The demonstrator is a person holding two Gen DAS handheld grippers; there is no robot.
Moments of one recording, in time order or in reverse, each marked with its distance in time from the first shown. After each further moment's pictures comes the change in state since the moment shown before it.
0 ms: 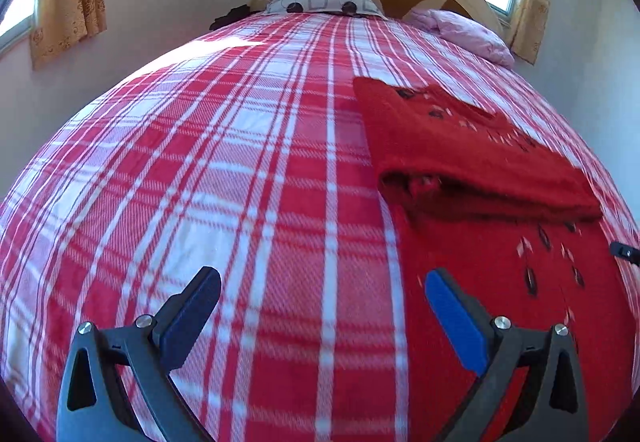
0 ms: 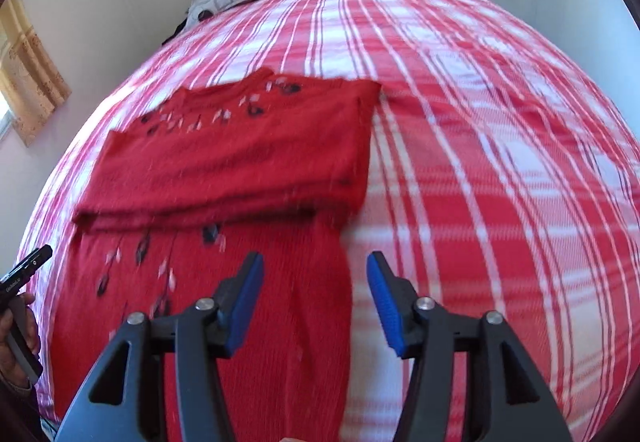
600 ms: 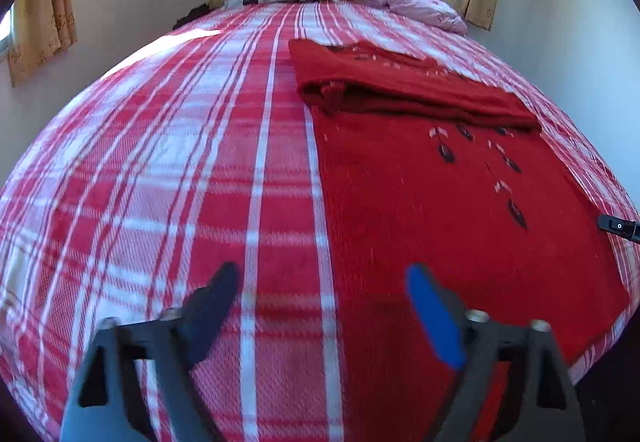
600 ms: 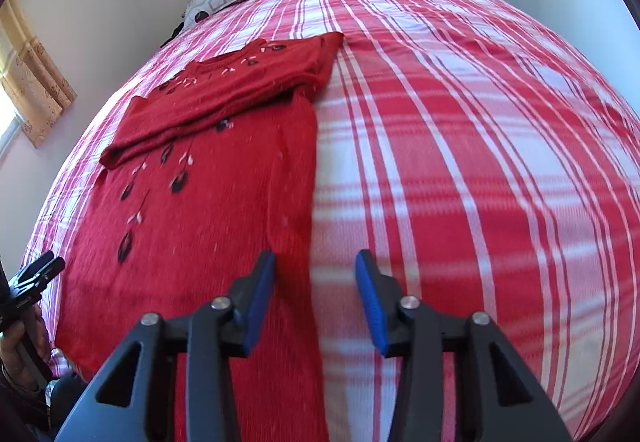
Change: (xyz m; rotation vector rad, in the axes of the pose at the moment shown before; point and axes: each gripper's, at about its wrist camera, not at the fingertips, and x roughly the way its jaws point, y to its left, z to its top) left arm -0.056 -0.029 -0.081 0.103 0.057 -0.085; right arm -0.064 -0.016 -0.105 0.096 -0.015 0.040
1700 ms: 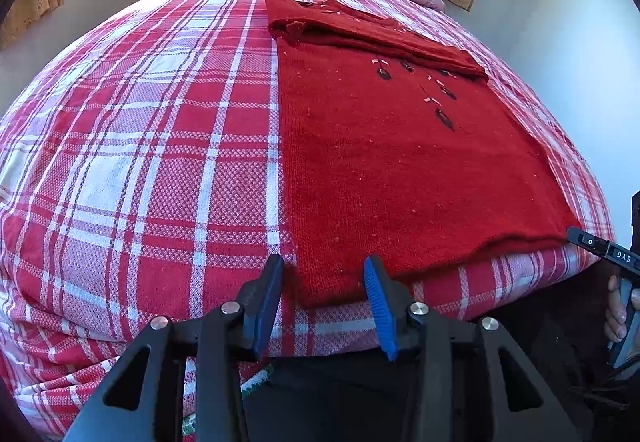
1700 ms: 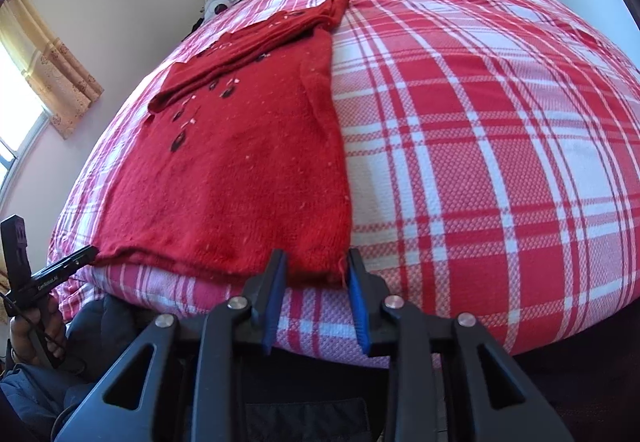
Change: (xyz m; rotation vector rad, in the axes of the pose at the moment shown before) left arm -0.049 -0.016 -0.073 -0.017 0.101 -0.116; right arm -0.046 0.002 -0.102 0.032 0.030 0.126
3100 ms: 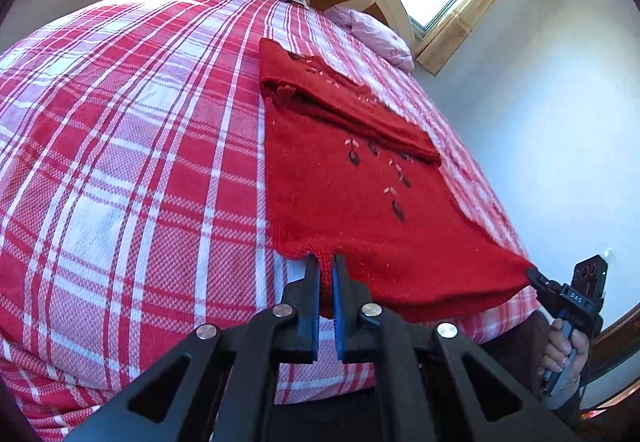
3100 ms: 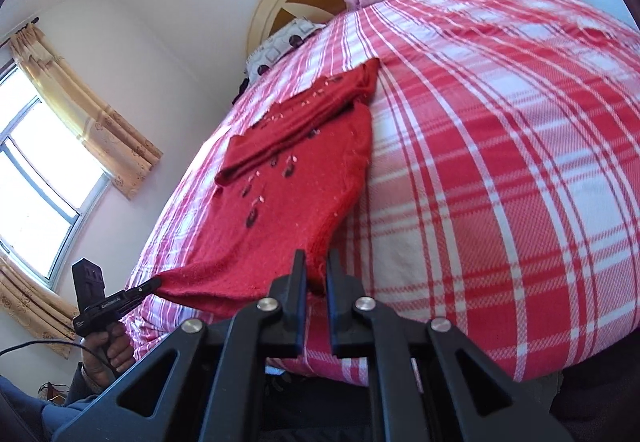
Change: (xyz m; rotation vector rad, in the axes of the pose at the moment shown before) left arm -0.030 0.046 0.044 -0.177 -0.144 -0.302; right arm -0.051 -0.010 0.032 0.094 -0.206 0.239
